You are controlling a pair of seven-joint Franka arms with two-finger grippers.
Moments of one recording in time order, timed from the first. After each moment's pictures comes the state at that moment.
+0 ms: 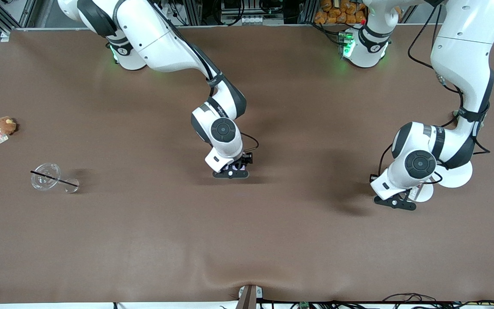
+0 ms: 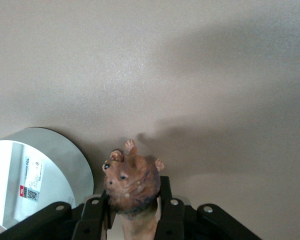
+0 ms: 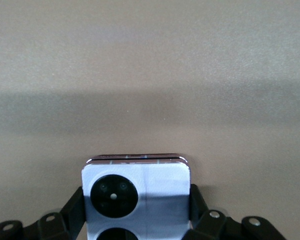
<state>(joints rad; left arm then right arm) 0.07 0.59 -0.20 -1.81 0.39 2.27 -0.14 0.71 0.82 0.01 -1.51 0.06 2.33 0.70</state>
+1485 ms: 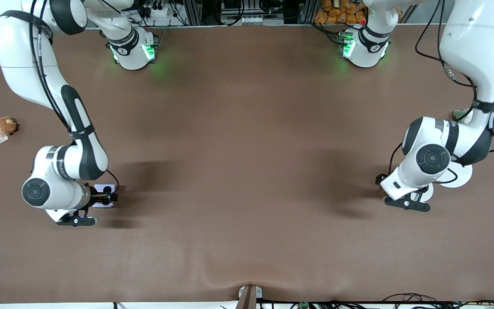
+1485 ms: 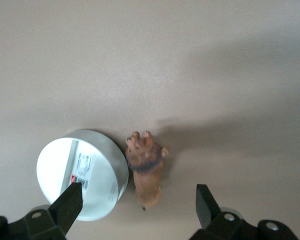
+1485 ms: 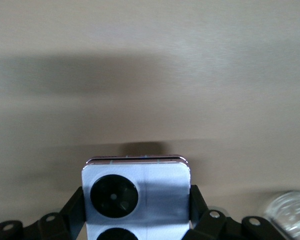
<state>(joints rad) 0.10 0.49 -0.26 -1.78 0.44 2.18 -0.14 -0.01 0.75 -0.03 -1.56 -0.04 2.16 -0.01</state>
